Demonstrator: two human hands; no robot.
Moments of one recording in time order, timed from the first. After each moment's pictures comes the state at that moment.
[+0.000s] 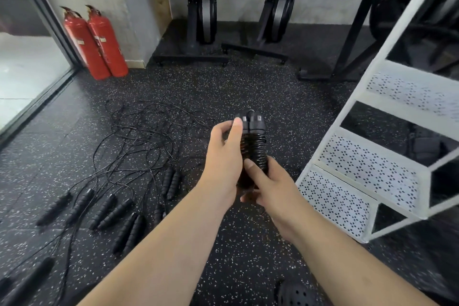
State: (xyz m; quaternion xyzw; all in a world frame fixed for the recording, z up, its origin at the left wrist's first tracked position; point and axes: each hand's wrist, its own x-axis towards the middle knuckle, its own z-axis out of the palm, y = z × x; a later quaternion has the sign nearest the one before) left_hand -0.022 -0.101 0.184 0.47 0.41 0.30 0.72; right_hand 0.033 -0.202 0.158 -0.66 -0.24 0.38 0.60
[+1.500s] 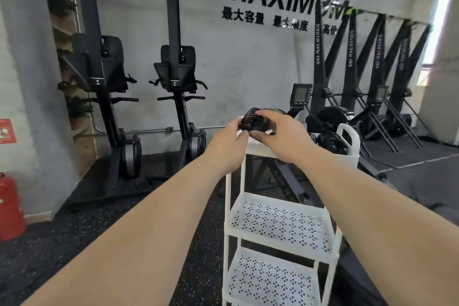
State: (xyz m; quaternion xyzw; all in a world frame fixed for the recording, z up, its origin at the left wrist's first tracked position) left_hand 0.199 -0.188 0.494 0.89 0.11 0.27 0.36; right_hand 0.313 -0.323 0.506 -0.83 -0.38 -0.21 0.34
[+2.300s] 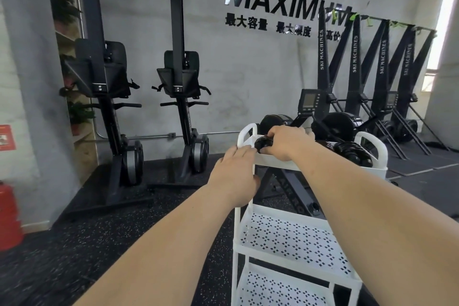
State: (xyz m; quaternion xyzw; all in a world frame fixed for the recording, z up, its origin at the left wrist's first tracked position) left_hand 0.225 -0.155 0.453 0.97 0.07 0.23 0.08; right_hand 0.369 -0.264 0.517 -0.96 -0.23 -0.12 0.09
